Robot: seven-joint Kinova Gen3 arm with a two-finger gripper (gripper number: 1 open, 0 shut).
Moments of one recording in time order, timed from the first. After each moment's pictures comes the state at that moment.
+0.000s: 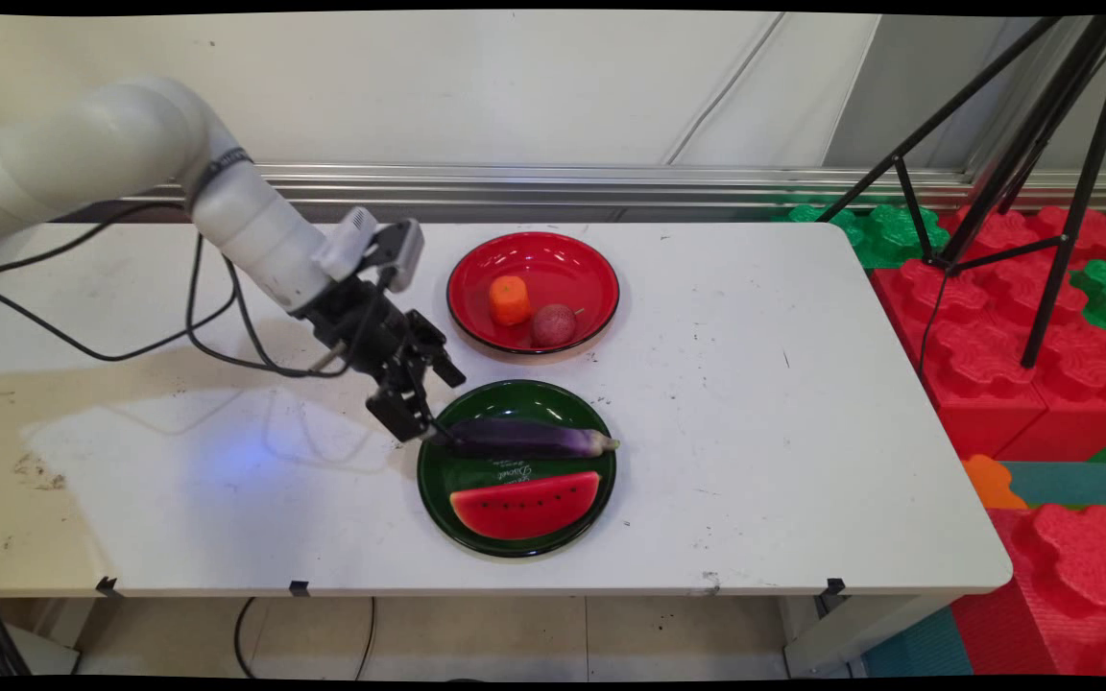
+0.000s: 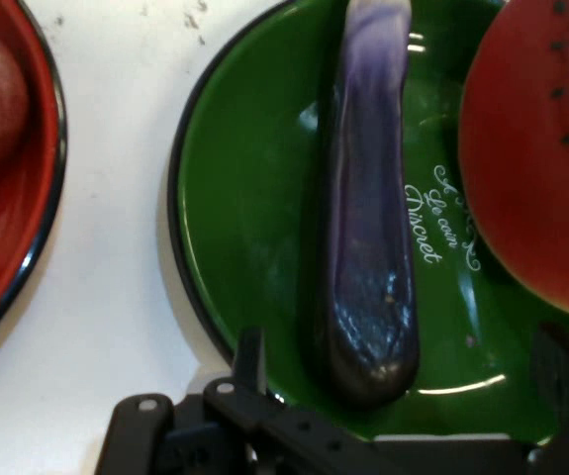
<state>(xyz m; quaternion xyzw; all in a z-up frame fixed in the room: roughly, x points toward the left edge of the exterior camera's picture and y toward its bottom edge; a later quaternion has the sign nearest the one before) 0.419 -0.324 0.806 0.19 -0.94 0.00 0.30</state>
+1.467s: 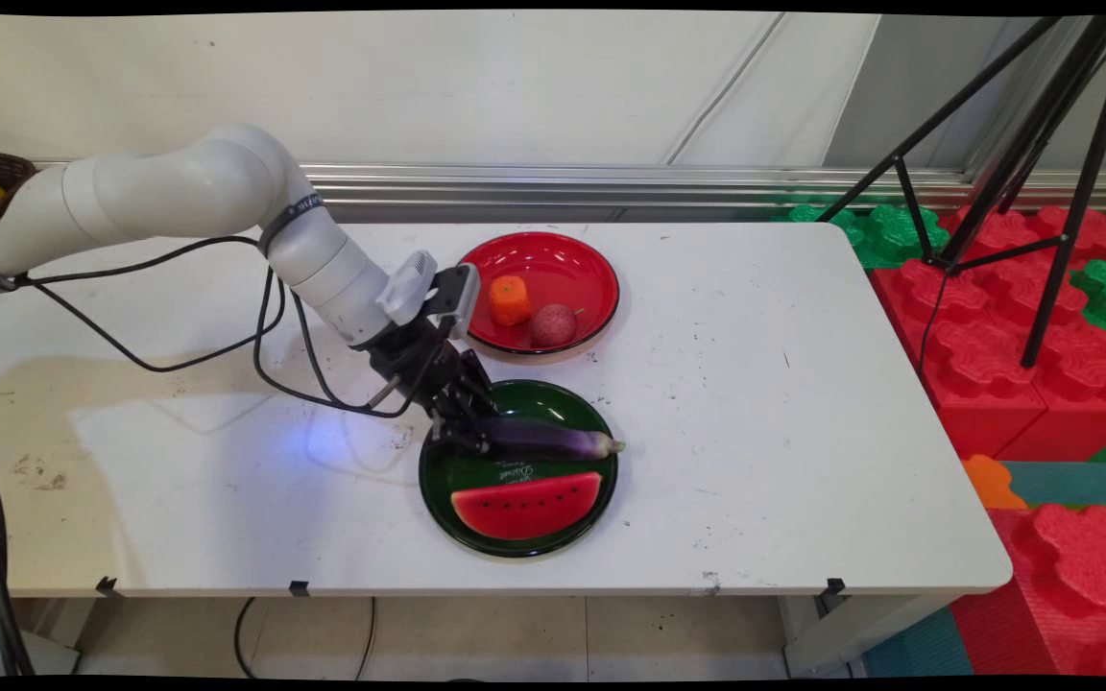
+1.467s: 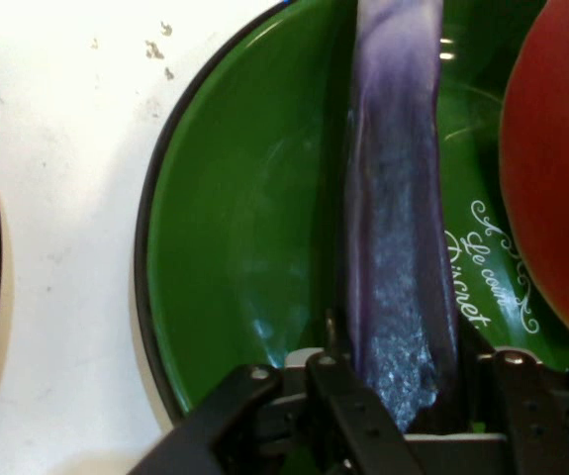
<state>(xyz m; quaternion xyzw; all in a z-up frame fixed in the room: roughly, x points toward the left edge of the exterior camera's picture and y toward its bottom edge) 0.372 -0.339 0.765 0.15 -0.95 0.01 0.28</state>
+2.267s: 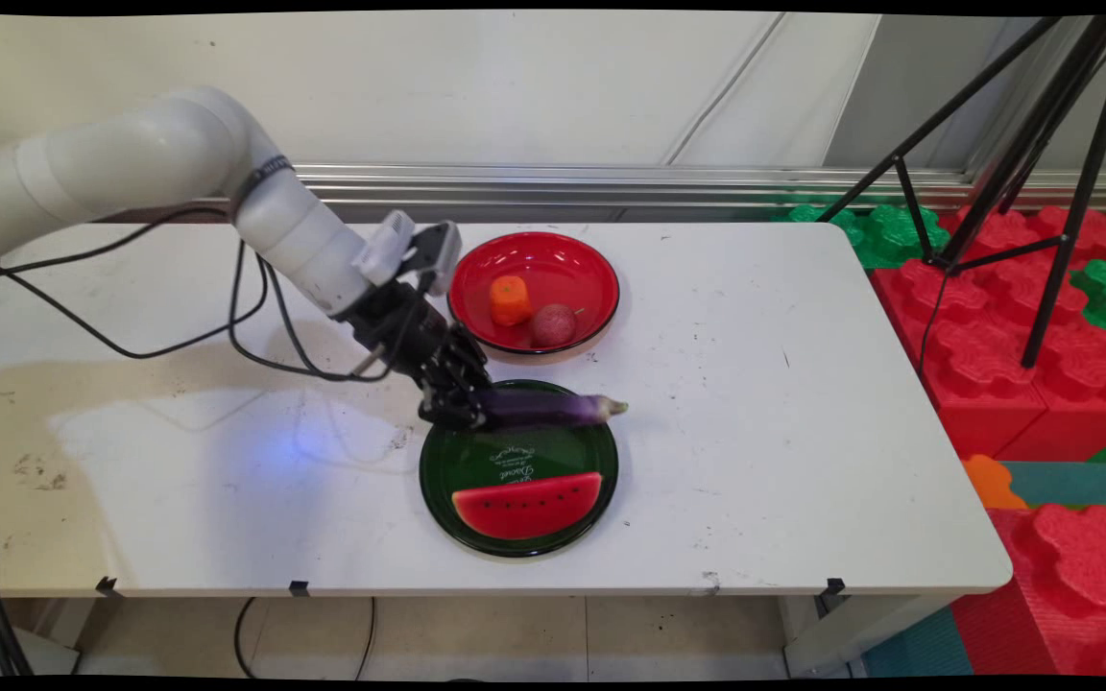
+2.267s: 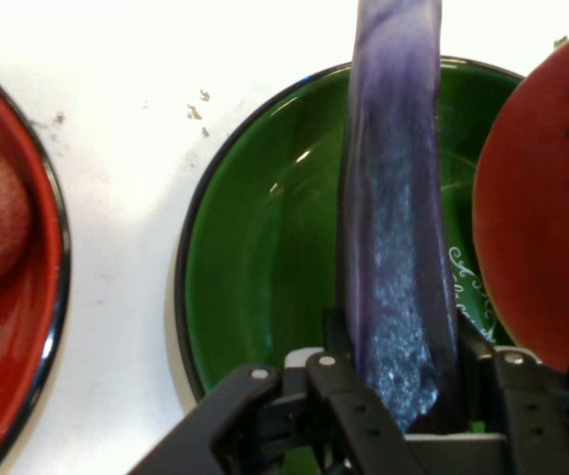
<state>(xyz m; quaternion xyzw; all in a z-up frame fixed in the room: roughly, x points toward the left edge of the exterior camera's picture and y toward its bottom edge) 0.387 -0.336 0.801 0.17 -0.93 0.01 0.31</state>
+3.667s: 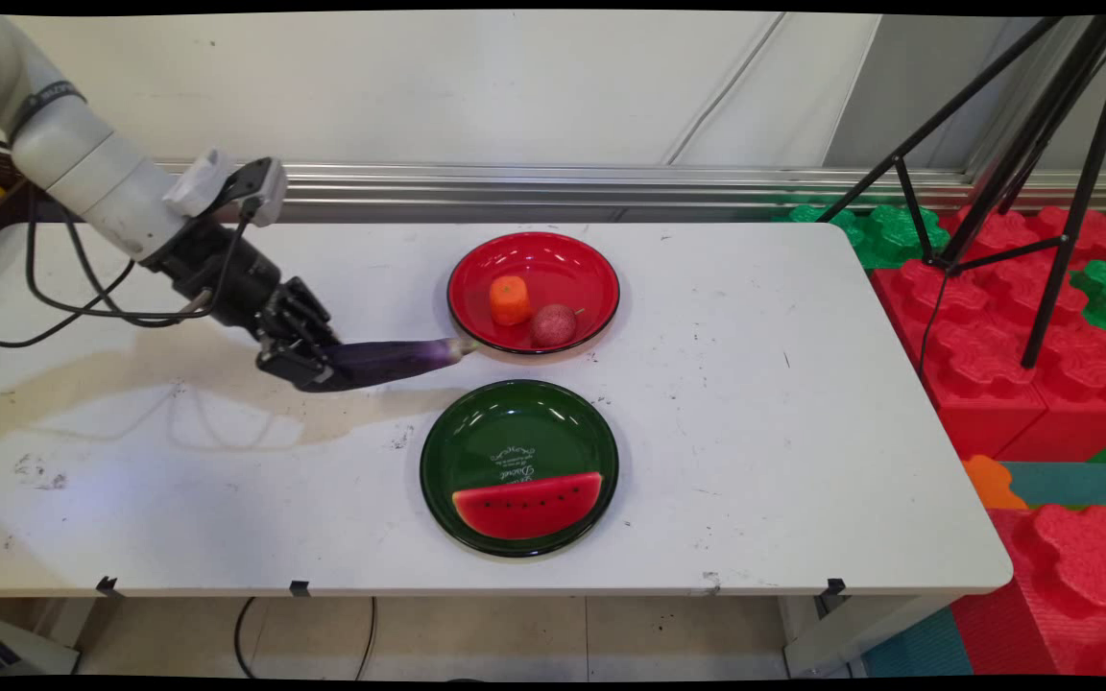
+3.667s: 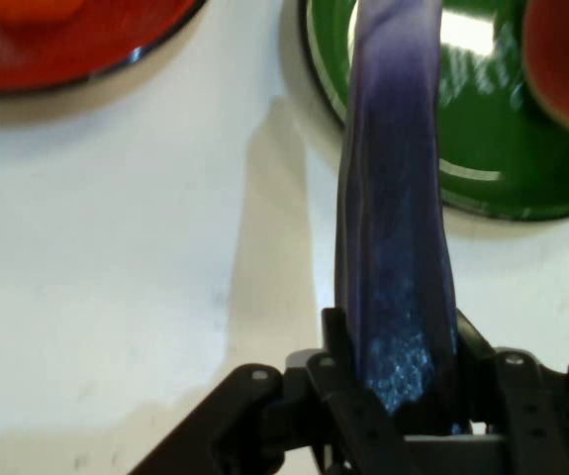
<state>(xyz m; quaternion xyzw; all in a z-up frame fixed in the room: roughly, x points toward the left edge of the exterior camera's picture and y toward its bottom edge) 0.522 -0.280 0.863 0.30 -0.92 0.01 0.26</state>
